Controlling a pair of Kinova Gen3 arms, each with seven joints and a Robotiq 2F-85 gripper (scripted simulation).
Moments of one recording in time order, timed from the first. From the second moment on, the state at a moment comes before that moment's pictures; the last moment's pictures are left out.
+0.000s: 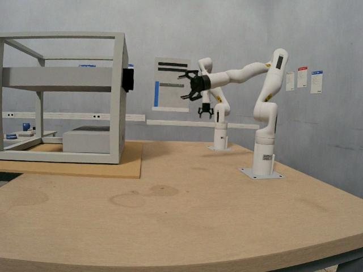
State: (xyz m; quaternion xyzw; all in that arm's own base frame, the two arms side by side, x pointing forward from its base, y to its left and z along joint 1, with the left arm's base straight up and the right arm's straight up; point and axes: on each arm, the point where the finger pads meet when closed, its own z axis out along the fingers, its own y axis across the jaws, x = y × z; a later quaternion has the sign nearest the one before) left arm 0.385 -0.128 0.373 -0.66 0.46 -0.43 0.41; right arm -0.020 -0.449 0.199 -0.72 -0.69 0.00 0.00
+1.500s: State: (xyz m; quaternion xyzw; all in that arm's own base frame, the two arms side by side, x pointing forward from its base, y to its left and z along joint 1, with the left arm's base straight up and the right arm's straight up) left arm 0.383 -0.150 0.435 -0.64 0.43 -0.52 0.36; right arm -0.020 -0.449 0.199 -0.72 -0.69 0.00 0.00
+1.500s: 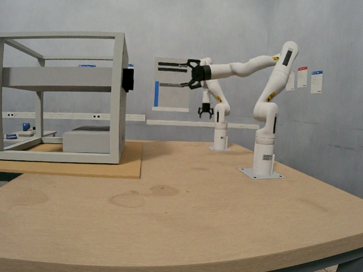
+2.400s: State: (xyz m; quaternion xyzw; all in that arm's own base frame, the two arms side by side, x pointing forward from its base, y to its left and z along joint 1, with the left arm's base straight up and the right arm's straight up) left arm 0.422 -0.162 0.443 -0.66 0.41 -0.56 0.29; right arm -0.020 -0.449 0.199 -0.72 -0.69 0.00 0.00
